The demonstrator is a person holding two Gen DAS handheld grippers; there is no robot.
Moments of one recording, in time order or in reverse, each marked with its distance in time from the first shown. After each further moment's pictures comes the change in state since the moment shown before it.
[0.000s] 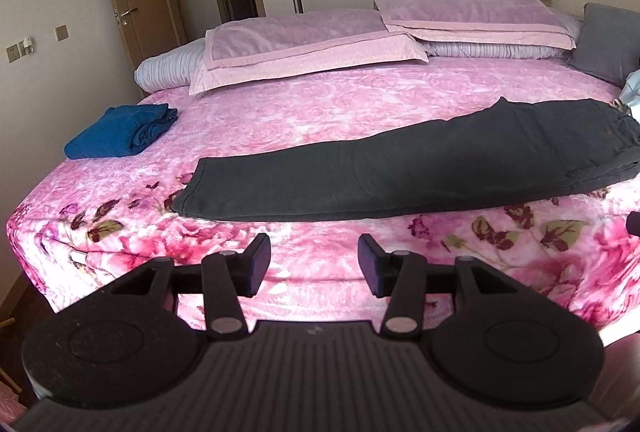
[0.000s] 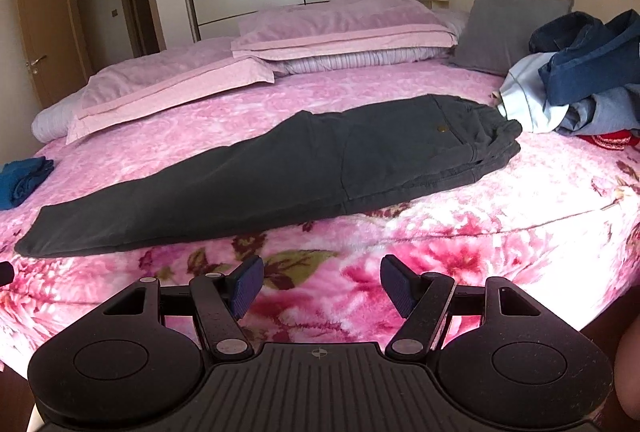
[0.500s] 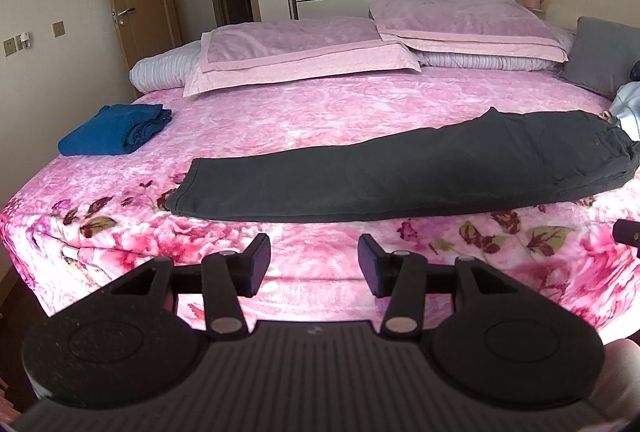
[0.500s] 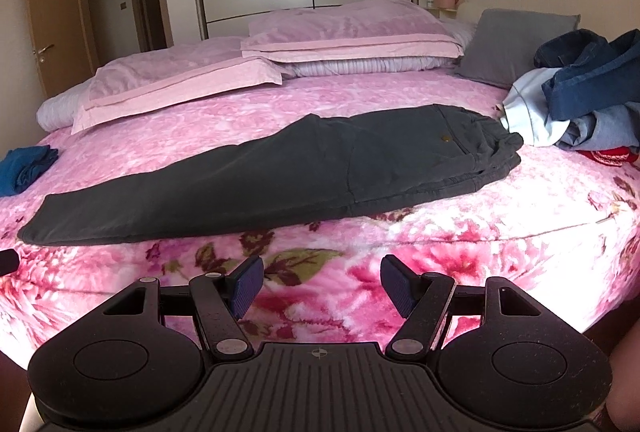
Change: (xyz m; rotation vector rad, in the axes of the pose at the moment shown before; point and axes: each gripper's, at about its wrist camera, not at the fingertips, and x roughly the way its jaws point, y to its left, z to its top) left arm -0.009 0.002 -0.005 -0.031 -0.021 -0.029; right arm -0.009 0.009 -0.002 -0.050 -0.005 -0.001
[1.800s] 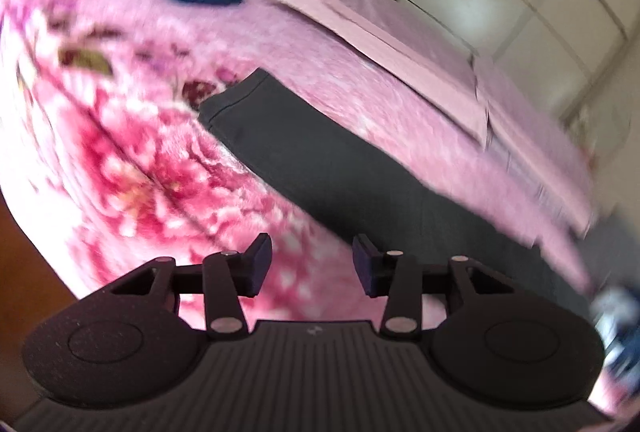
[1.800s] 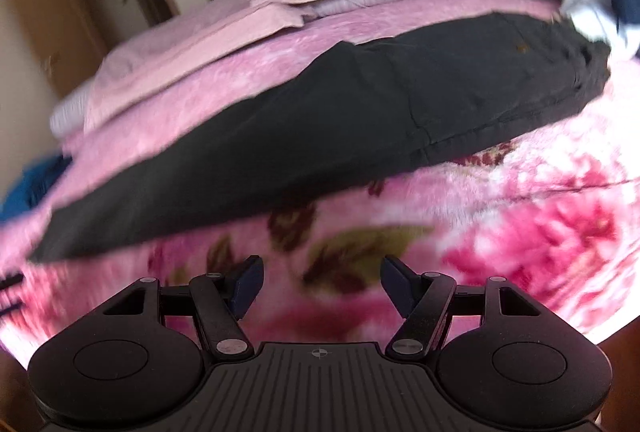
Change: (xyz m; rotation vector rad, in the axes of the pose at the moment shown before) left arm 0.141 0.145 -0.027 -0.762 0.094 -0.160; right arm 0.135 -0.010 0.000 0.203 0.148 0.178
